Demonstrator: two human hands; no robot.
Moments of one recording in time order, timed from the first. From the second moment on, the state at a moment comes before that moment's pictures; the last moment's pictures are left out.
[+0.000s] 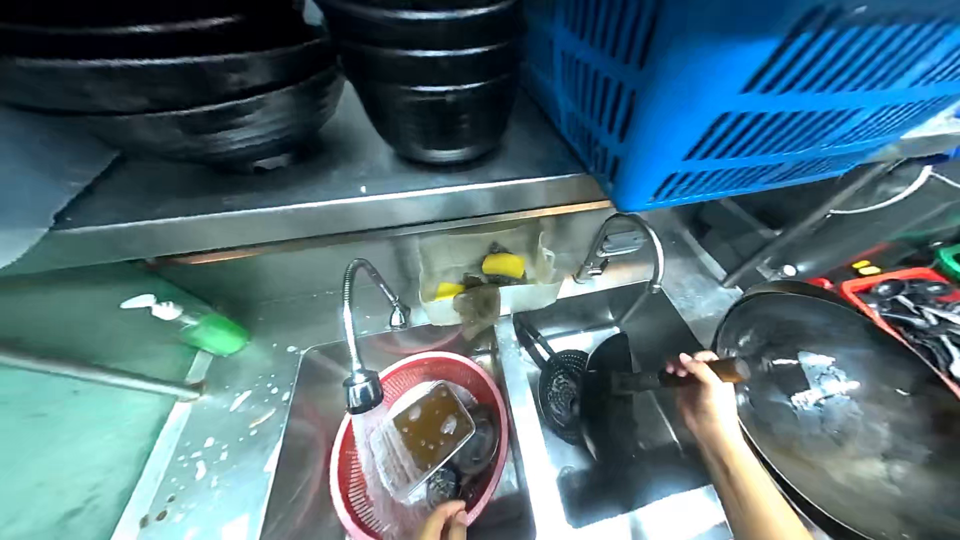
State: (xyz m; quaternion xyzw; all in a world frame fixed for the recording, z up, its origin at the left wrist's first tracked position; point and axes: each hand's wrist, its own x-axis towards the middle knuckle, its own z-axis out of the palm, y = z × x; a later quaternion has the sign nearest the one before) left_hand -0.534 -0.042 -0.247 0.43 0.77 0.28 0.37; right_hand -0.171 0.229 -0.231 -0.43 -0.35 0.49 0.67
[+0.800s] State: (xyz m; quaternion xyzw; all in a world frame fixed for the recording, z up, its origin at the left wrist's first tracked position) left_hand -0.548 -0.090 -0.199 -0.22 0.56 0.56 0.57; right_hand -0.343 0.099 -0.048 -0.13 -0.15 0.65 0.73
